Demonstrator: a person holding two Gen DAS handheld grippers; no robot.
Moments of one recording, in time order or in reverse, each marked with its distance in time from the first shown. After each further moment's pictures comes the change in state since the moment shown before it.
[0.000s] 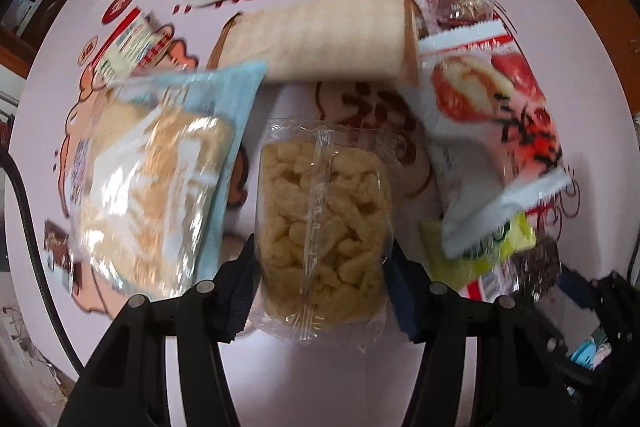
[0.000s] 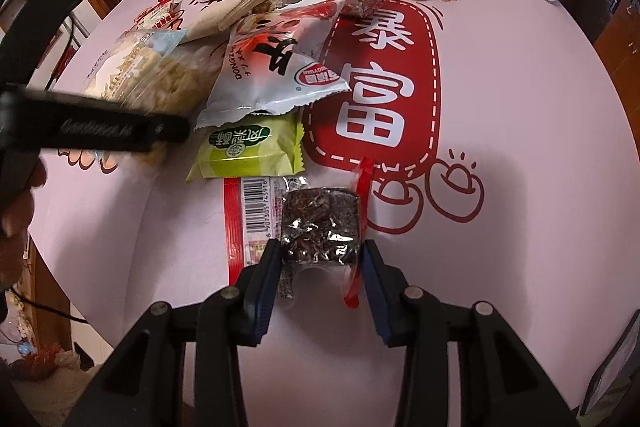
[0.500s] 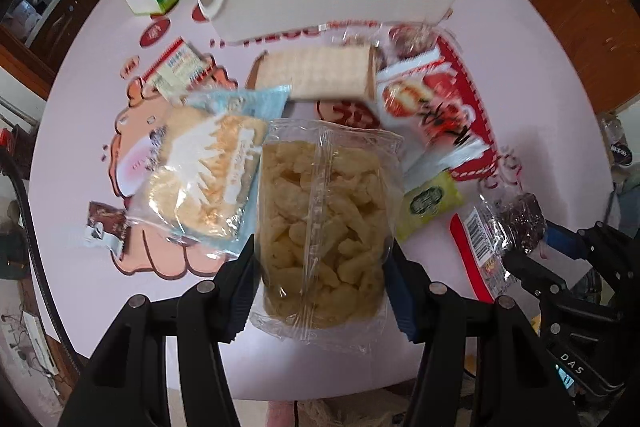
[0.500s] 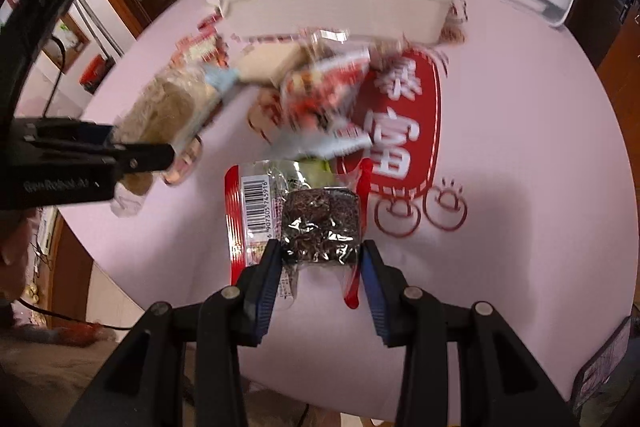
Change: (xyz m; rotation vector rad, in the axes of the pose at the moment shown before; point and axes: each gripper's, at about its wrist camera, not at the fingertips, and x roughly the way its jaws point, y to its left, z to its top) left arm -0.095 0.021 -0.041 0.036 -0.115 -0.042; right arm -0.067 0.014 0.009 -0.033 -0.083 0.076
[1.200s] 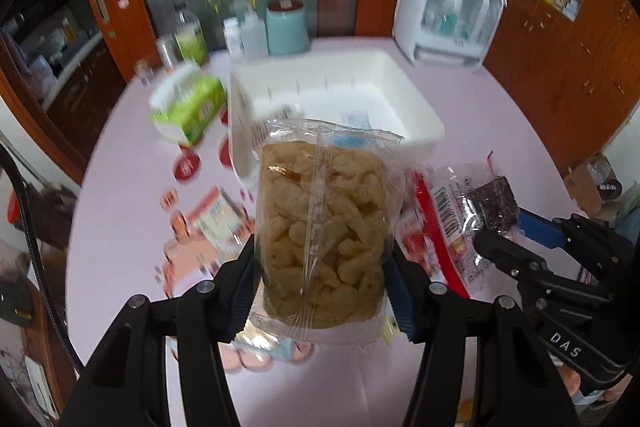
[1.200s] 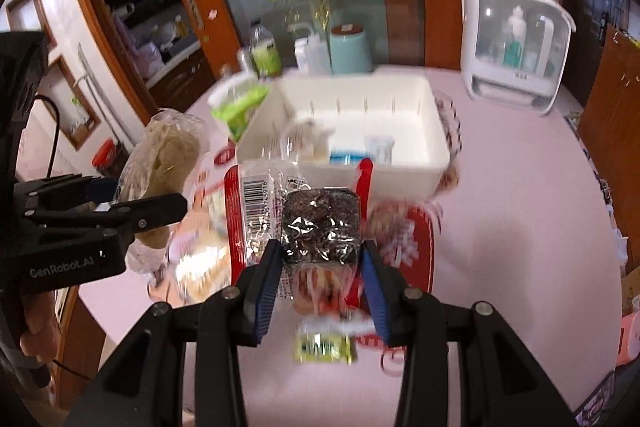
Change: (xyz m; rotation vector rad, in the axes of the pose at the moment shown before) left arm -0.117 0.011 0.084 0.037 -0.324 0.012; right arm -0.076 0.007 0.111 0.057 -0.309 0.013
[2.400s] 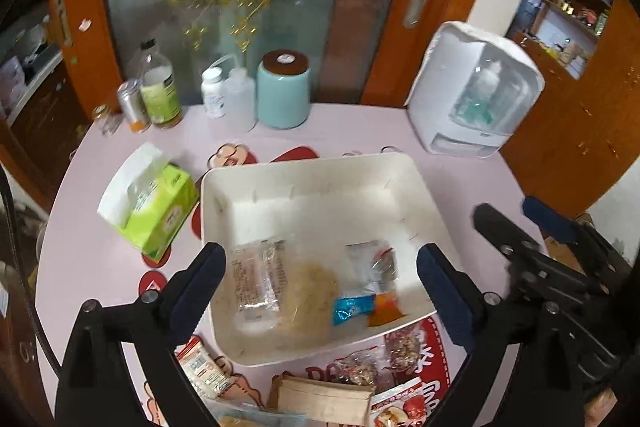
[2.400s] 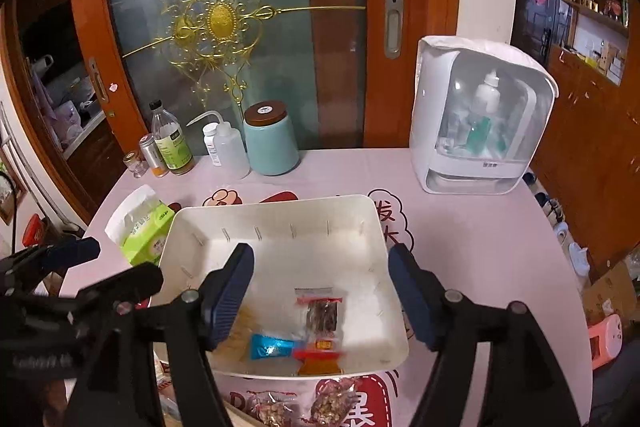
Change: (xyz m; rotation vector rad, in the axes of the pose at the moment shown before) left arm 0.116 0.053 0.171 -0.101 -0.052 -0.119; right arm 0.098 -0.035 0.171 0.092 -0.125 -0.265
